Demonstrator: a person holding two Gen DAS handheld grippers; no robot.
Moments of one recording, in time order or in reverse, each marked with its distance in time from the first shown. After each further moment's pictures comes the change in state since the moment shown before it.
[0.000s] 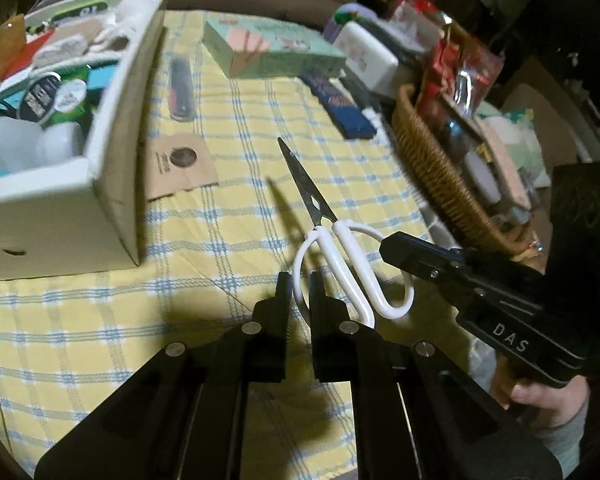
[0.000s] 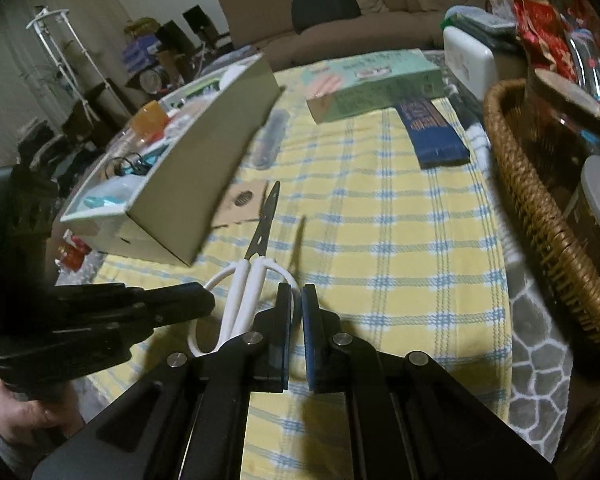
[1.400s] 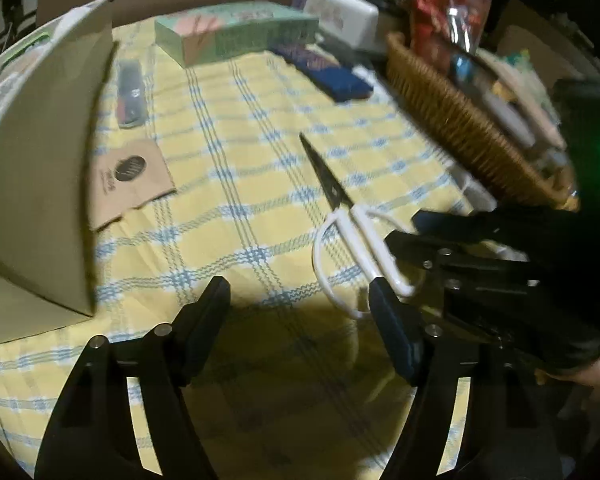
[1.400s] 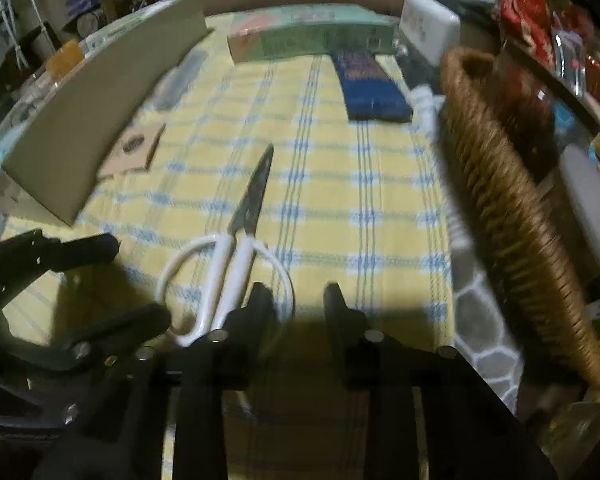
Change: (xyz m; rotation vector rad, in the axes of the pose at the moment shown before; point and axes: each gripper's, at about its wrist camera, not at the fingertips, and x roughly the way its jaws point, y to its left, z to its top) left arm 0.071 -0.019 -0.006 0.222 0.044 0.107; right arm 0.050 -0.031 -0.007 -0.071 0.178 -0.324
